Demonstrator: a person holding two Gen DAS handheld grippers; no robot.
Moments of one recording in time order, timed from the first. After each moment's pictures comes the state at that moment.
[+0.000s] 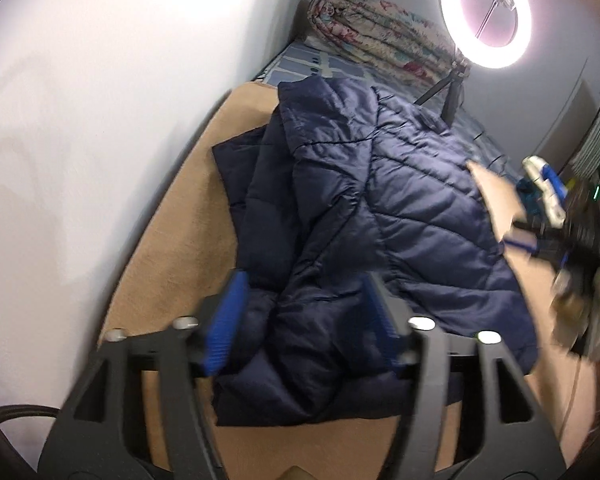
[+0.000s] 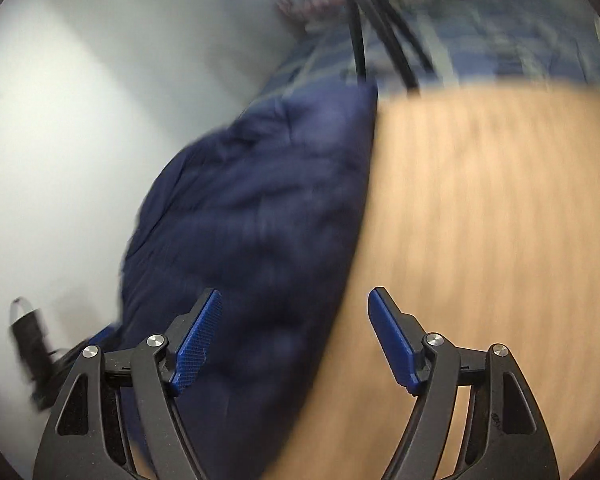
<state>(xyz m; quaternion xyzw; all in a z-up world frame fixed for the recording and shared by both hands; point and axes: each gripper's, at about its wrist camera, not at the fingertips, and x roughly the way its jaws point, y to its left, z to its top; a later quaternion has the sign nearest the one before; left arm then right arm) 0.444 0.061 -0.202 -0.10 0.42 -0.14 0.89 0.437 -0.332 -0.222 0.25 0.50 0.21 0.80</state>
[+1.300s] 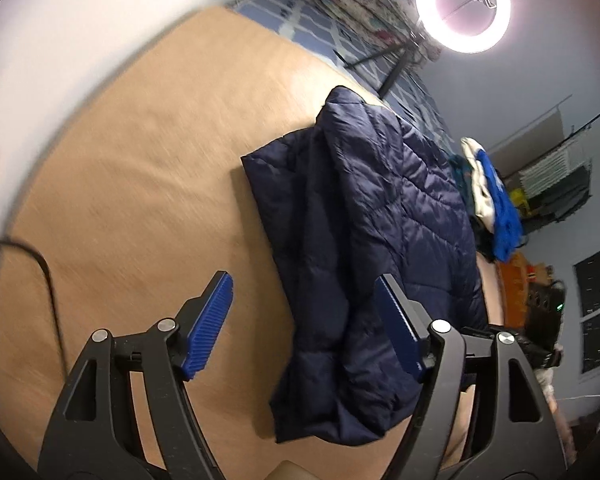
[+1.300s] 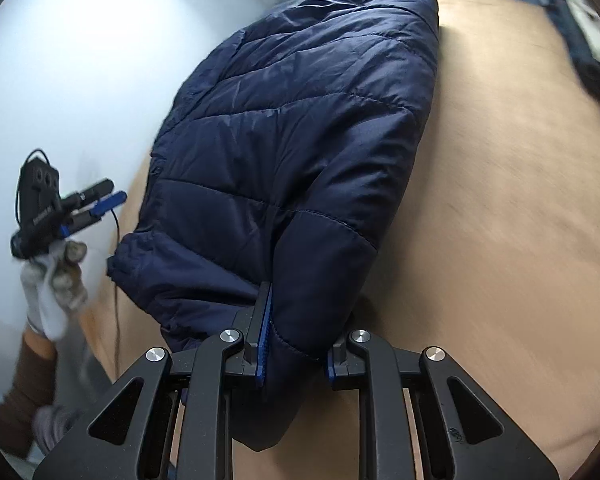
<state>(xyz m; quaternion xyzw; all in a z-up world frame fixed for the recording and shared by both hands) 0.368 0.042 -0.195 -0.22 0.52 -0.22 0.80 0.238 -0.319 -0.198 0.14 0.59 0.21 0.76</state>
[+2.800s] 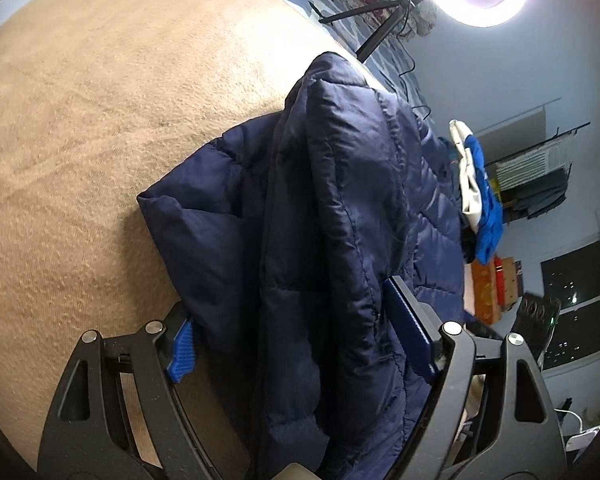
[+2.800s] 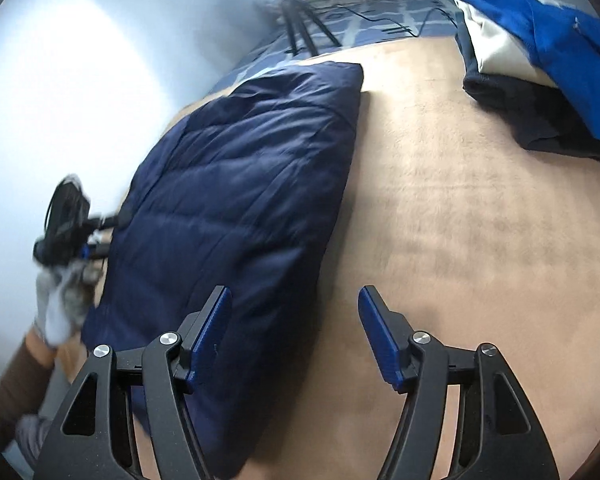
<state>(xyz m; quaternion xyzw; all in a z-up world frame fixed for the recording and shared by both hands) 0.426 -0.039 -0.239 -0.25 0.55 -0.26 0.75 0.244 -0.402 -0.184 0.18 0.51 0.15 0.83</state>
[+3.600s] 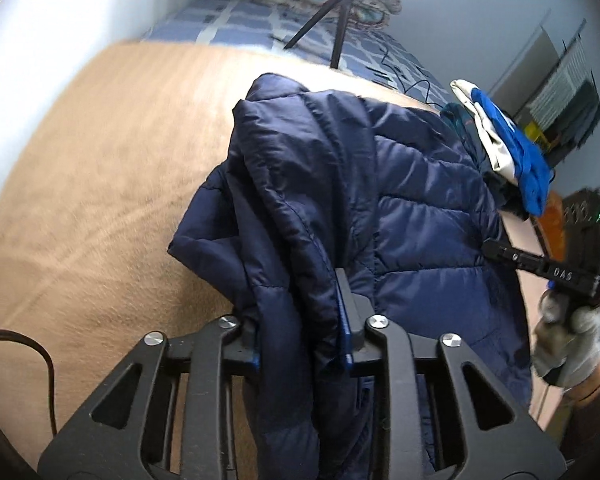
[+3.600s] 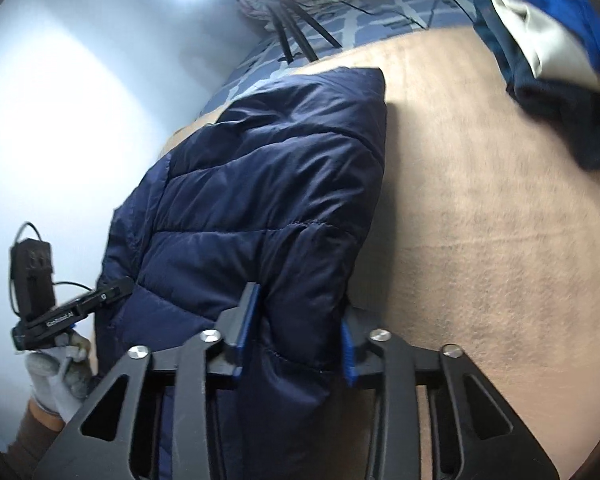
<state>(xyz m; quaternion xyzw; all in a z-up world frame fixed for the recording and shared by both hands) 0.395 -0.097 -0.192 -0.06 0.49 -0.23 0.84 0.287 -0.366 -0.187 0.19 0.50 0.14 0.83</state>
